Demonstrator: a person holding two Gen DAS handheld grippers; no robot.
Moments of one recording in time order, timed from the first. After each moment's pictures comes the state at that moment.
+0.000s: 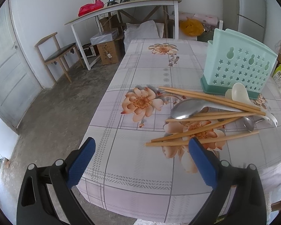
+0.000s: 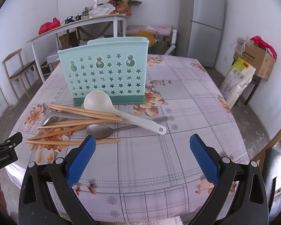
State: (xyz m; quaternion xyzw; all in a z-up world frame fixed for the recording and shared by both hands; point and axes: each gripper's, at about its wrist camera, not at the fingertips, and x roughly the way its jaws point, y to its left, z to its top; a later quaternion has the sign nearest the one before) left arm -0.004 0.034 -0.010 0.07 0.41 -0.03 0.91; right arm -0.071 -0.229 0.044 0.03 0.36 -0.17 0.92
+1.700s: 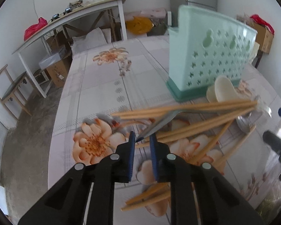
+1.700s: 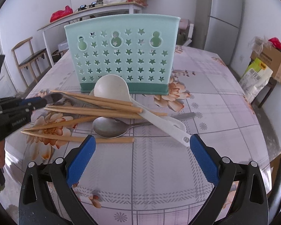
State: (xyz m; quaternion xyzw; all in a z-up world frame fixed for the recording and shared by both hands) left arm 0.075 -0.019 -0.031 0.15 0.39 -0.22 0.88; right arm -0.034 -0.221 0.005 0.02 0.39 -0.11 0.91
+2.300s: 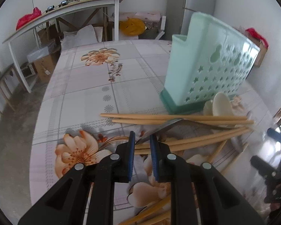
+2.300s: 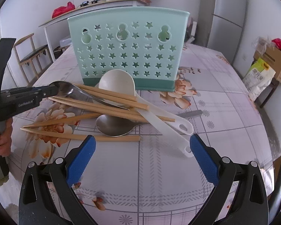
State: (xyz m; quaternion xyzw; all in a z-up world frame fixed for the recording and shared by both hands) left arm 0.105 -0.023 -0.037 0.08 0.40 -0.27 0.87; right arm -0.026 -0.210 -0.003 0.02 0.40 -0.10 0.91
